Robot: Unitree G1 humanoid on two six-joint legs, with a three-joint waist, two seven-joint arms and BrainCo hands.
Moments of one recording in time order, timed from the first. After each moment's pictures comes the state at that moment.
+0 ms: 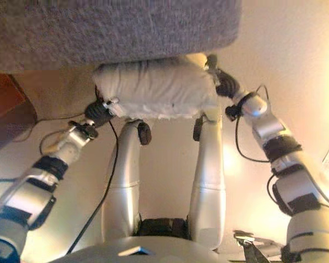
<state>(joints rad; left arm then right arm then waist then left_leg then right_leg) -0.53 0.47 -0.47 0.89 -1.27 -0.07 -0.50 -0.65 -0.67 0.57 0.65 0.43 -0.17 0.20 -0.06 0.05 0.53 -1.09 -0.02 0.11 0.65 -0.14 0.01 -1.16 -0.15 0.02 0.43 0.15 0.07</state>
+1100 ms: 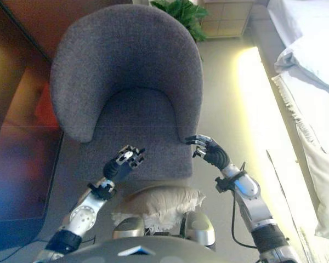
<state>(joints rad) 0.17 0.31 -0.23 0.23 -1.10 0.04 -0.61 0.14 -0.50 0.20 0.07 0.37 -0.26 0.36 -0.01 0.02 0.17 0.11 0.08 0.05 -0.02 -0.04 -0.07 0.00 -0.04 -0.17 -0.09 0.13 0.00</state>
